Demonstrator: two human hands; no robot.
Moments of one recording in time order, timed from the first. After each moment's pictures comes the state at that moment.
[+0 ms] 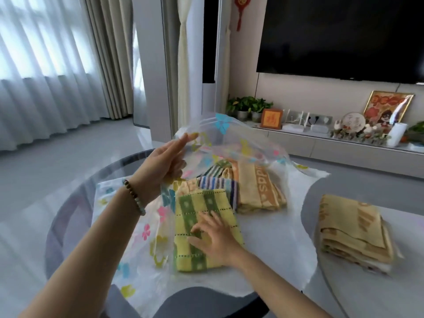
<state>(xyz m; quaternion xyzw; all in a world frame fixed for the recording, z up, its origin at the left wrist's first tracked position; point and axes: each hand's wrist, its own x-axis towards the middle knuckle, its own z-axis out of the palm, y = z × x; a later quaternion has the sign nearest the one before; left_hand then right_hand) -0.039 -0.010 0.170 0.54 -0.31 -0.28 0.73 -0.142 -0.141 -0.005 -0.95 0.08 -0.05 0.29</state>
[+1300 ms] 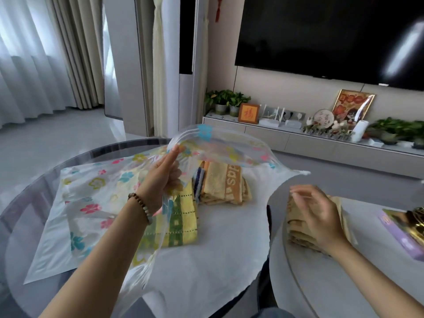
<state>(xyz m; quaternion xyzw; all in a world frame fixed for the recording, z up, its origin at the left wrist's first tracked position) -0.058 -0.080 0.118 0.53 -0.22 -0.29 0.77 -0.307 -0.307 0.070 -0.81 0.18 -0.42 0.37</state>
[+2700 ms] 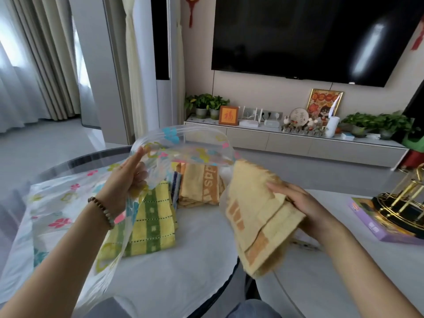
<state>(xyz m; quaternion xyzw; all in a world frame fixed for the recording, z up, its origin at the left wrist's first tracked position) -0.055 -0.073 0.130 0.54 -0.23 -0.29 0.76 -0.332 -0.286 0.133 -0.62 0.24 -0.19 0.72</state>
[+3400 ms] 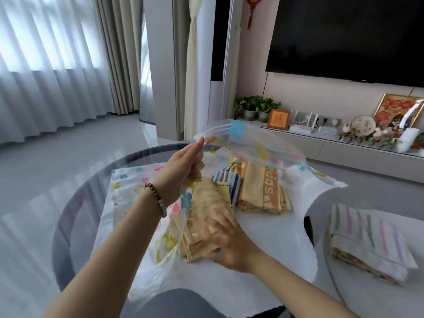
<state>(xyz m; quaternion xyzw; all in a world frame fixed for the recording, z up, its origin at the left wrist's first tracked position) -0.033 -0.023 0.156 0.53 -0.31 -0.28 0.74 -0.143 -0.166 -0.029 -0.97 -0.14 -0.18 0.07</state>
